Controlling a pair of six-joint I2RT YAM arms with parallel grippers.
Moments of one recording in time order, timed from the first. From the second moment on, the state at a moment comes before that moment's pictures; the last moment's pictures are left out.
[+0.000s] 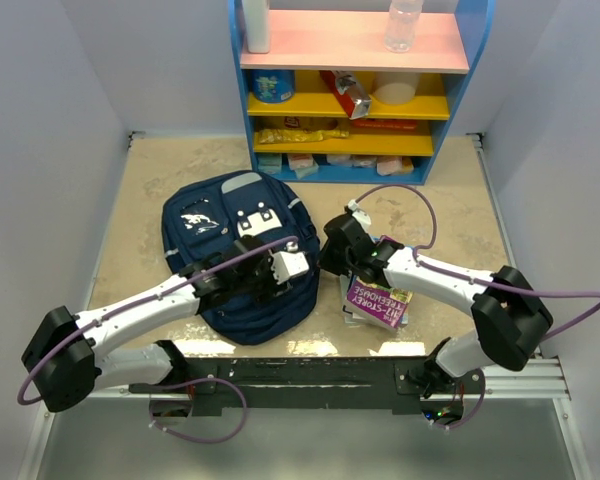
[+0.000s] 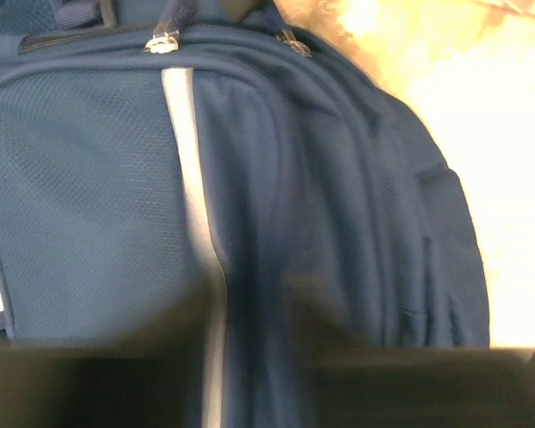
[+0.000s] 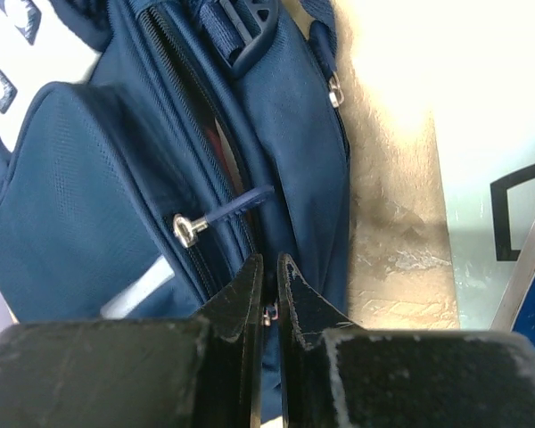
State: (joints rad) left arm -0.83 1.16 0.71 -0.33 0.04 0.38; right arm 0.80 1.46 0.89 -0.25 0.19 1.06
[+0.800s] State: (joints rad) left arm -0.84 1.12 0.69 -0.40 0.20 0.54; right arm 0.72 1.61 1.02 -0.25 0.19 0.99
